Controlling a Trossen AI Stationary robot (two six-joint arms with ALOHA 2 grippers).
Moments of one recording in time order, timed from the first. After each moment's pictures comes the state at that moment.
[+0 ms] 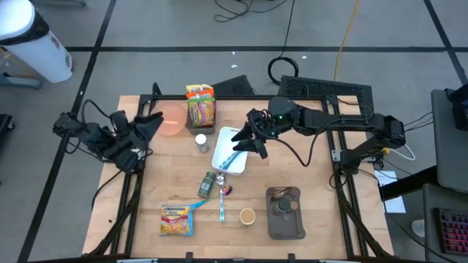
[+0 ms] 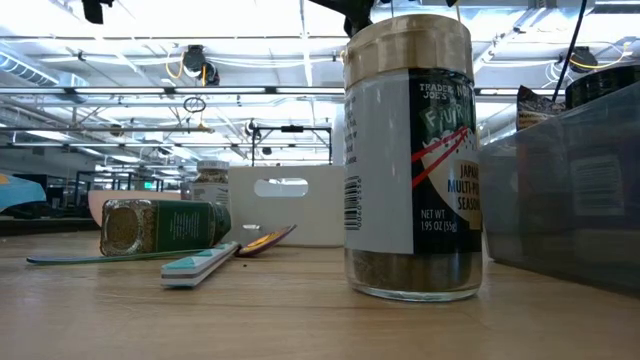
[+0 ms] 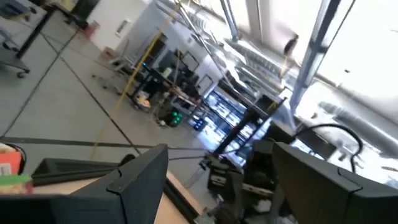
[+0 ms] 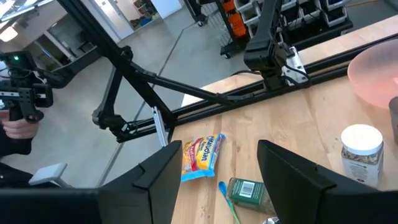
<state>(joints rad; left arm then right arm) -0.48 0.47 0.57 0.33 -1.01 -0.36 -0.15 1.47 1.28 -0.05 -0.47 0.40</state>
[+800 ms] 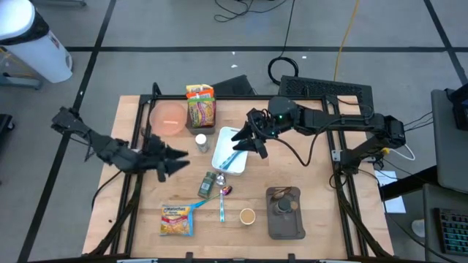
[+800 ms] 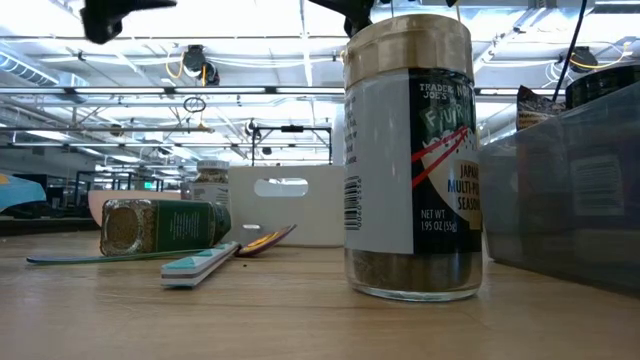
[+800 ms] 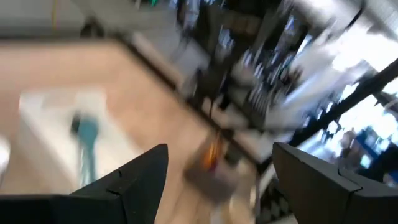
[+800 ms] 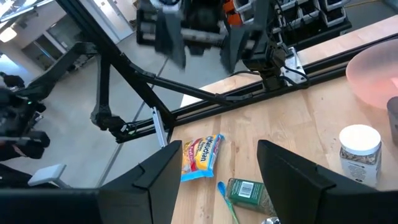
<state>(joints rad) -0.54 0.72 0.63 -0.10 -0.67 -0.85 -0.15 1.47 1.28 -0.05 -0.47 0.40</state>
